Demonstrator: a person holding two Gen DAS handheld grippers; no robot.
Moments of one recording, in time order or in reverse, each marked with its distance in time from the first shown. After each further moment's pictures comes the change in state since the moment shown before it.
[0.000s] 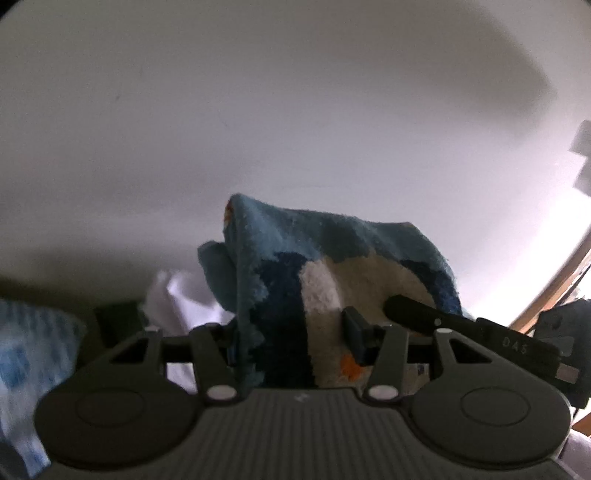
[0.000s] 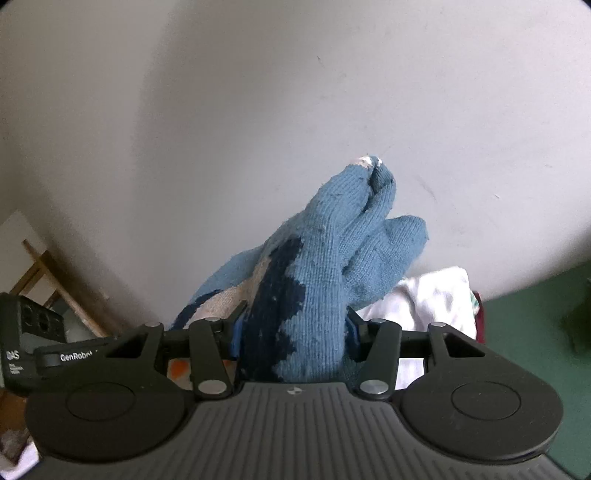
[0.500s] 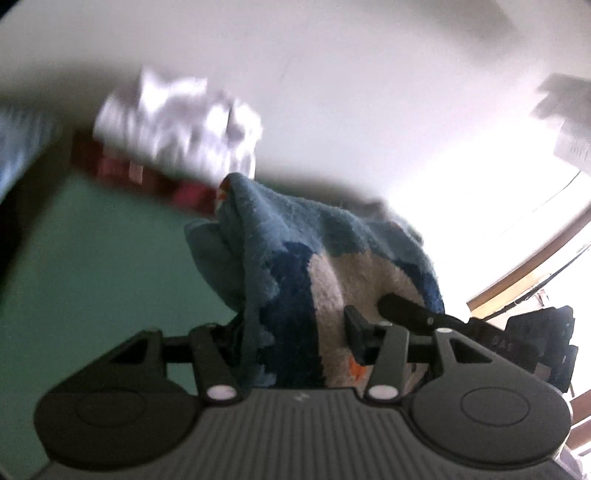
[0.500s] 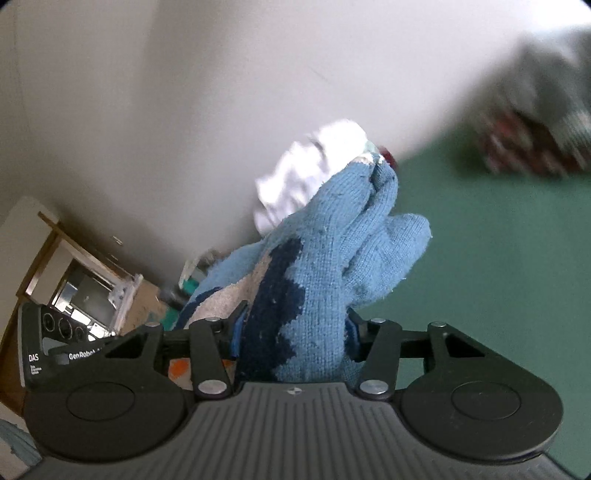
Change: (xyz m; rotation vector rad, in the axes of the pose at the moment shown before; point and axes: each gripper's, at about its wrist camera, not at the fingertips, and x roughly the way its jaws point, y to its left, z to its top) left arm -0.072 -0.118 -0.189 -0.201 0.092 -0.076; right arm -0.196 -0.067 -0.098 0.077 0.200 0.041
